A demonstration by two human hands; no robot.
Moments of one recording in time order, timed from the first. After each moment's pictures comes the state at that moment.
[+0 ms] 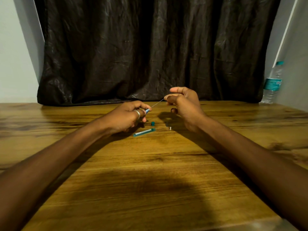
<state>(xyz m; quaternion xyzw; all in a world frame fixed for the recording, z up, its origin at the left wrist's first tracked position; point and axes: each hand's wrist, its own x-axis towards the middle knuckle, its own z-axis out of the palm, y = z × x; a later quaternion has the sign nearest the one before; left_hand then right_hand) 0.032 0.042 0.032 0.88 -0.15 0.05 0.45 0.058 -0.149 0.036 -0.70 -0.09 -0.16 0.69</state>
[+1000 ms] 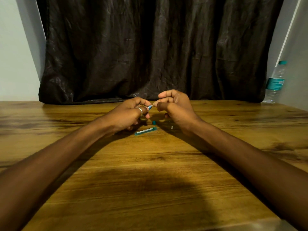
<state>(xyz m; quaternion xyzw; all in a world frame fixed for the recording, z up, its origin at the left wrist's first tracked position) 0.042 0.043 0.025 0.85 -0.14 0.06 0.50 0.053 -0.129 0.025 -0.74 -0.16 -0.14 0.64</state>
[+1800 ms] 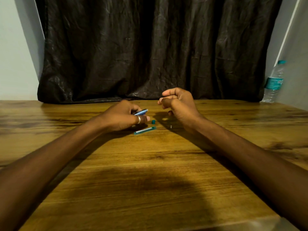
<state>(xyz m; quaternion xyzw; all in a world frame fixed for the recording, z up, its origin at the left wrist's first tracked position) 0.047 0.060 0.023 0.93 -0.17 0.10 0.31 0.053 -0.137 0.031 -0.74 -0.12 -0.16 0.64</state>
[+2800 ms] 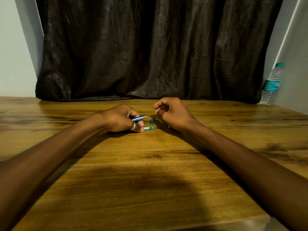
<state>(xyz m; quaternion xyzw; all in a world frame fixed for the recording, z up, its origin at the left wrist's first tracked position) 0.043 0.058 0.025 0.94 -0.14 -0.03 0.33 0.070 -0.144 0.008 -0.87 -0.21 -0.21 0.38</state>
